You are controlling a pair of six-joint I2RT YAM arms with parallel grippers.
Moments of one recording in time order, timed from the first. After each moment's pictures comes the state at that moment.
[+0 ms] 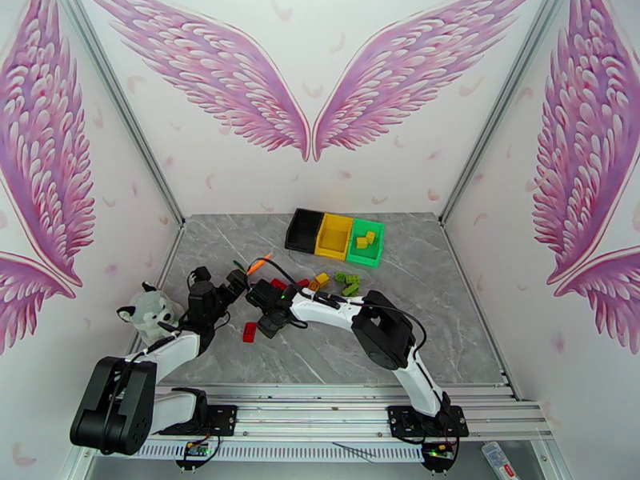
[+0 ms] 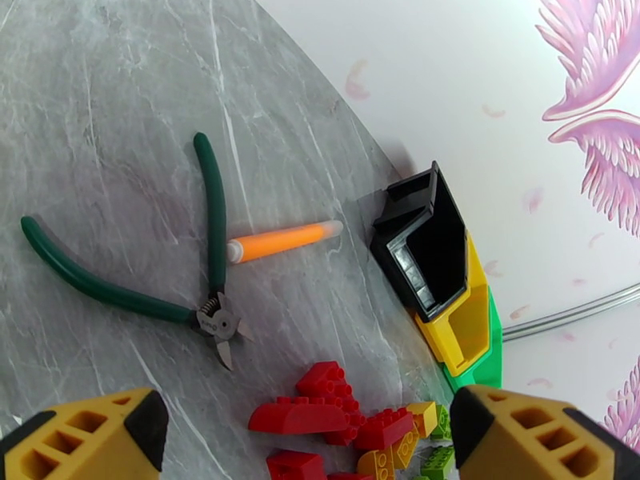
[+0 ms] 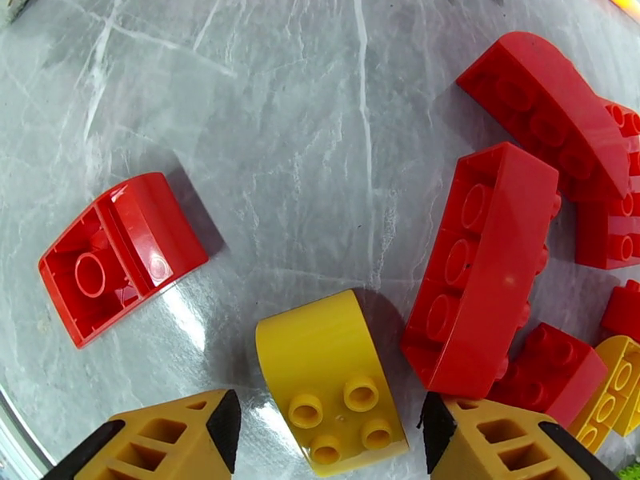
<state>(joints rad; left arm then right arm) -0.12 1.27 0.38 0.49 0.11 -0.95 1.01 2.20 1.68 -0.66 0.06 0.05</state>
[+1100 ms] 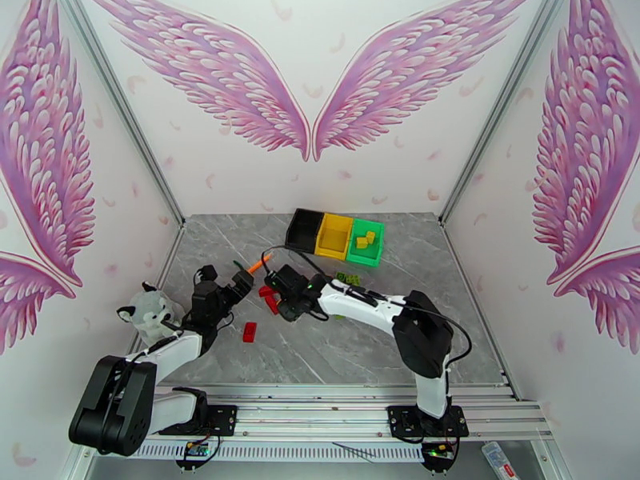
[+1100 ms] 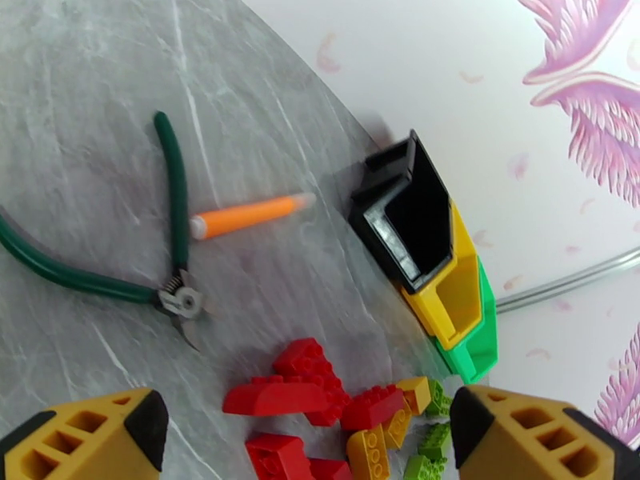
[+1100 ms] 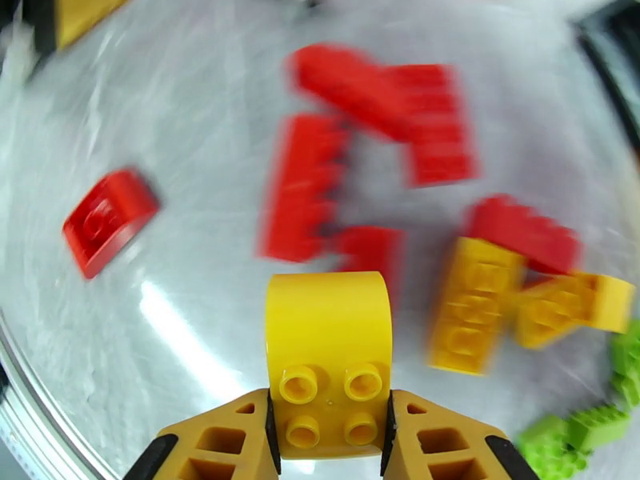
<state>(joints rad) -0.21 1.28 0.41 0.47 0.13 -0.89 0.86 1.87 1.45 -0.61 0.09 0.11</state>
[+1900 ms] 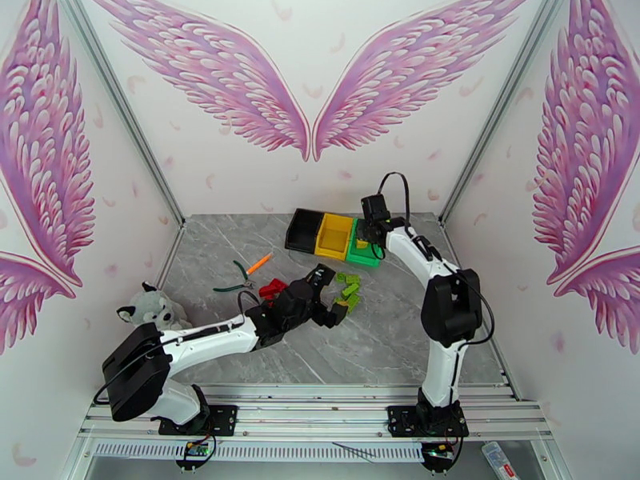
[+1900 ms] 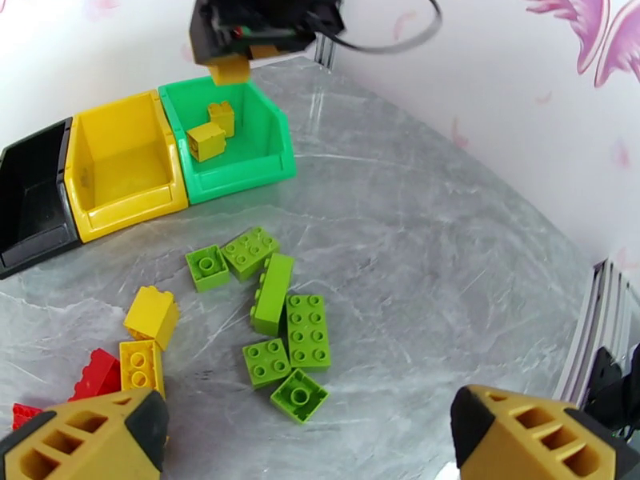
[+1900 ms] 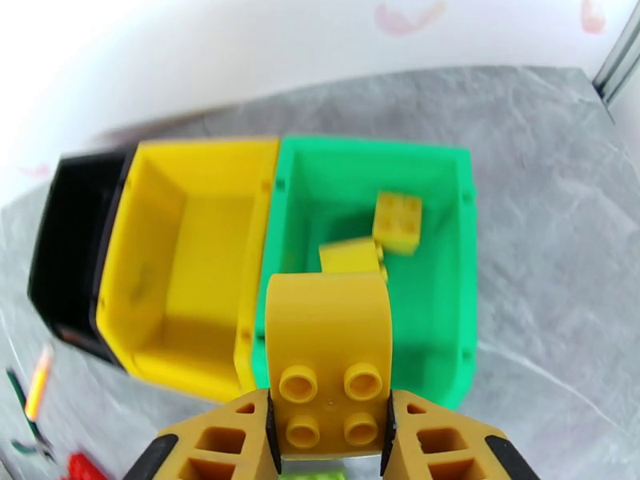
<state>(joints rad) -0.96 1.50 0.89 0.16 -0.15 -0.19 0.25 2.05 1.85 -0.64 0.20 0.40</state>
